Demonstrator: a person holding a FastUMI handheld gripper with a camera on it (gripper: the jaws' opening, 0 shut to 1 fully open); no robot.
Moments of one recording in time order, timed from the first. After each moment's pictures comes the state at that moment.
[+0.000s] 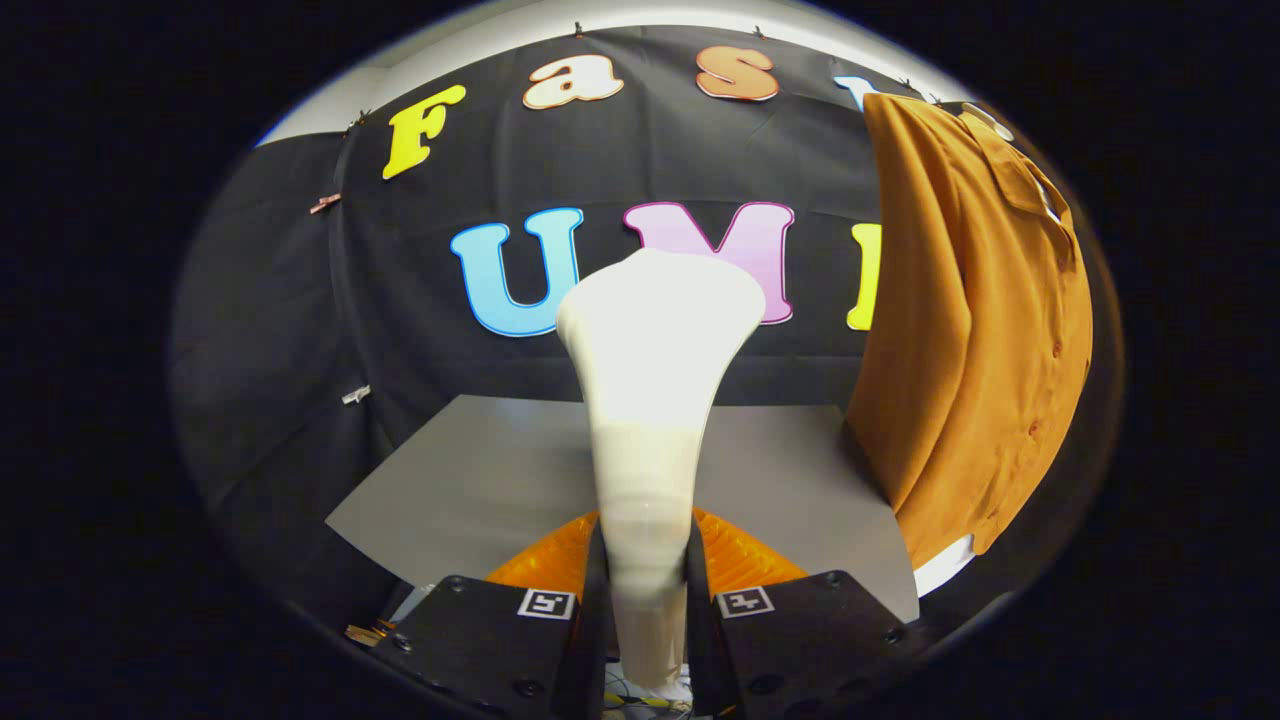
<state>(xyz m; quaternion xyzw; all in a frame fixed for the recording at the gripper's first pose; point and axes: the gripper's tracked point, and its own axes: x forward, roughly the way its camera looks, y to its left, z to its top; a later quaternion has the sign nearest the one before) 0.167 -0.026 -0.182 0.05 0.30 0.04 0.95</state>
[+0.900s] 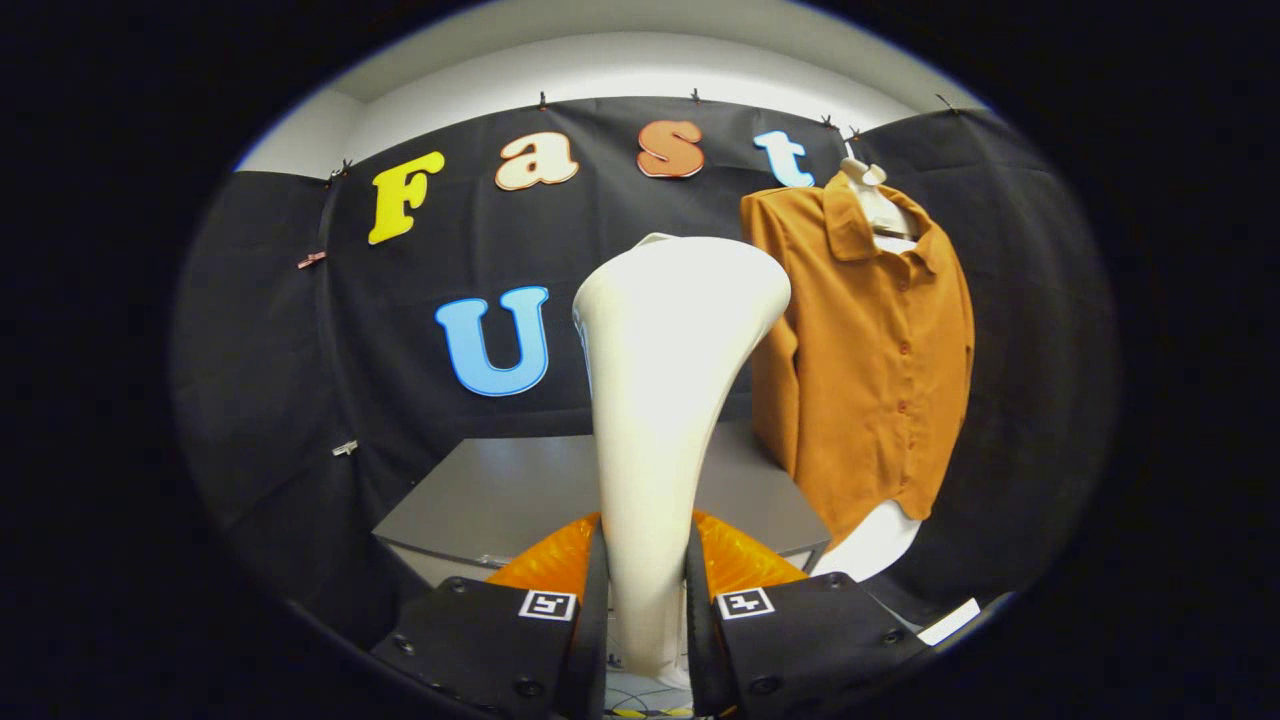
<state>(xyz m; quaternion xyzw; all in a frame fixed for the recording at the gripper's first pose) 0.026 -0.062 -0.091 0.05 0.20 -0.07 0.98</state>
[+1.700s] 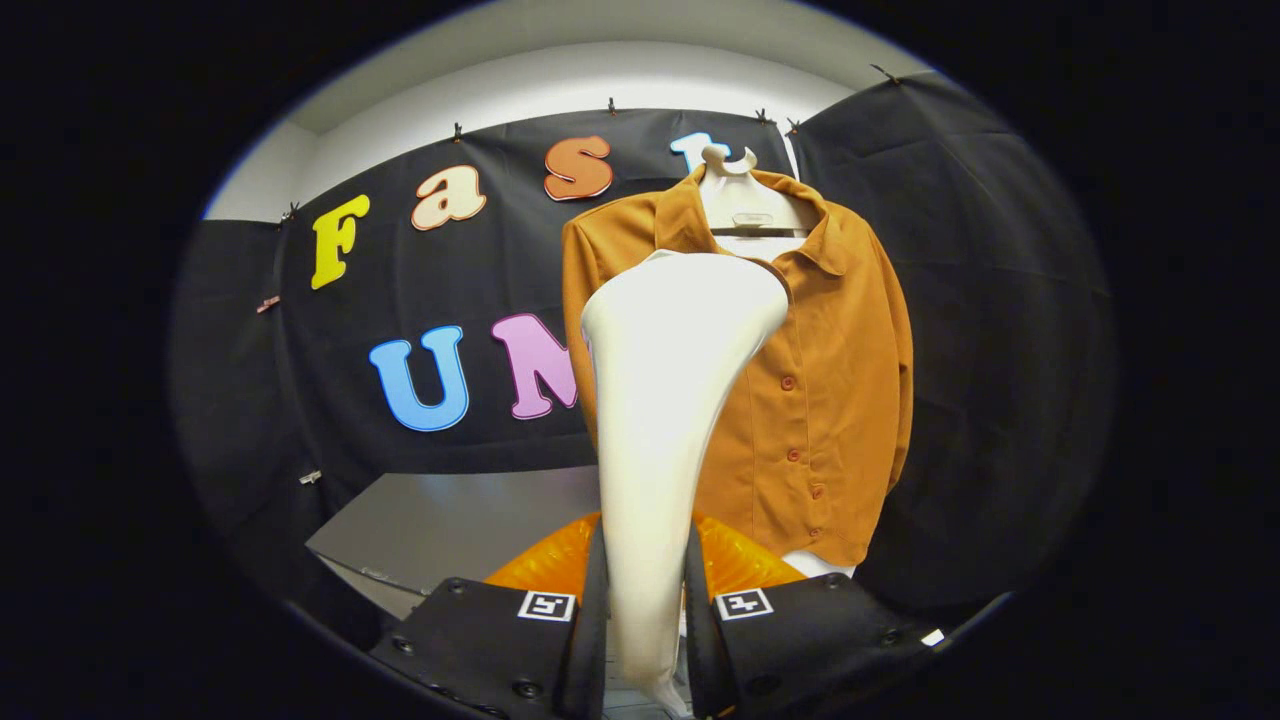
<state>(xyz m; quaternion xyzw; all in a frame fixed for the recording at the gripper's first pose) 0.084 -0.266 -0.093 0.09 0.19 -0.06 0.98</state>
